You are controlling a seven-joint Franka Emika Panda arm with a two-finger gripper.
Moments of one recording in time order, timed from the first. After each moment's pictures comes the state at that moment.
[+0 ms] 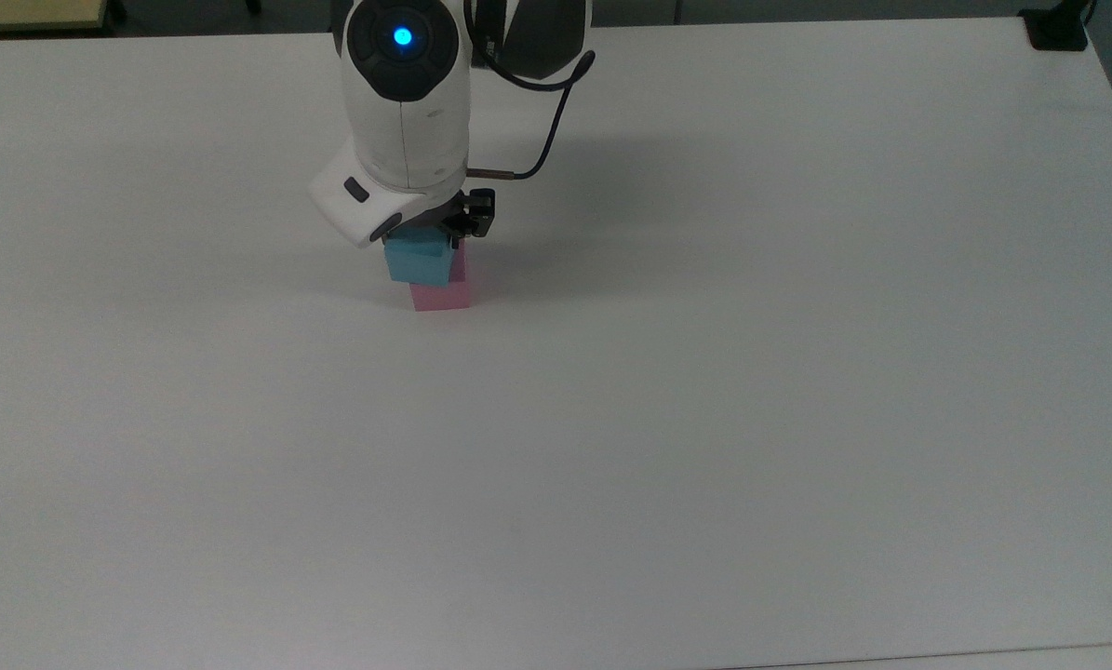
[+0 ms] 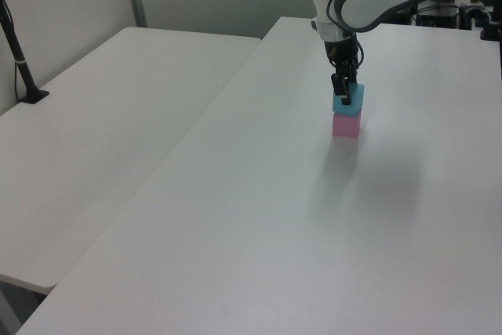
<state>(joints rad) 0.19 0.36 -0.20 -1.66 -0.06 1.84 -0.02</state>
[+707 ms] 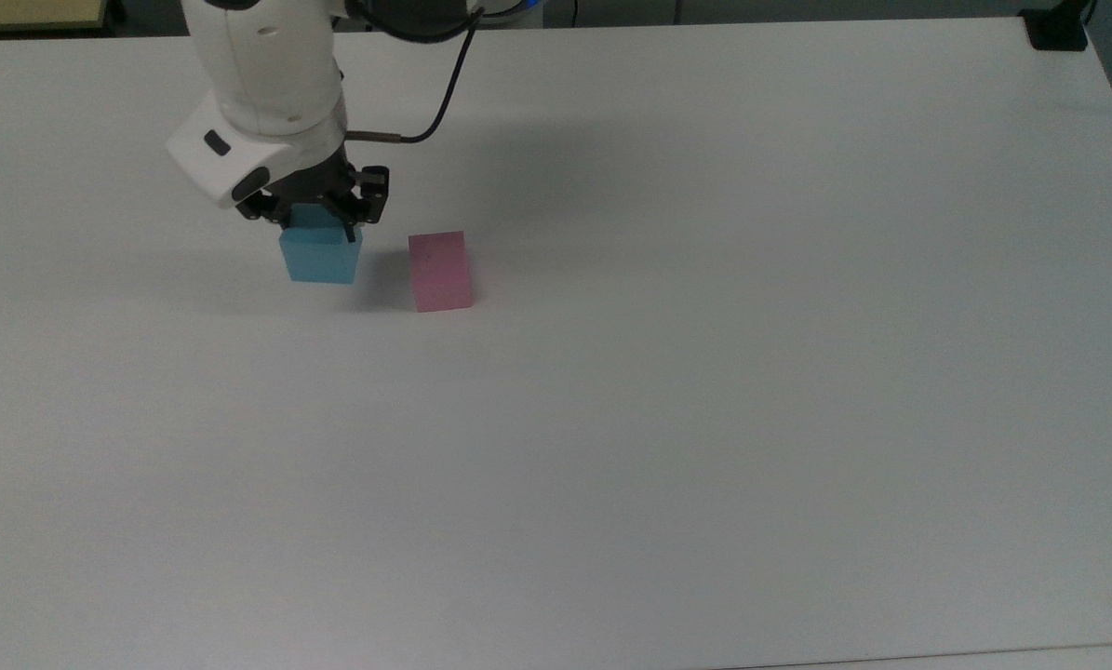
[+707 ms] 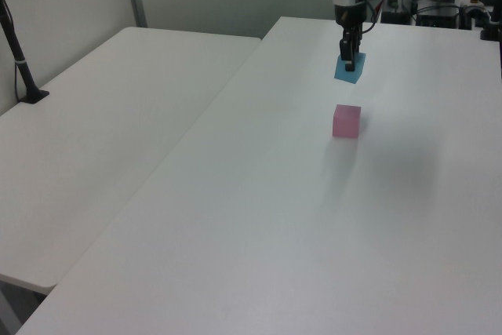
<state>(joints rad) 0.06 0.32 -0.22 -1.62 -0.06 1.90 -0.19</state>
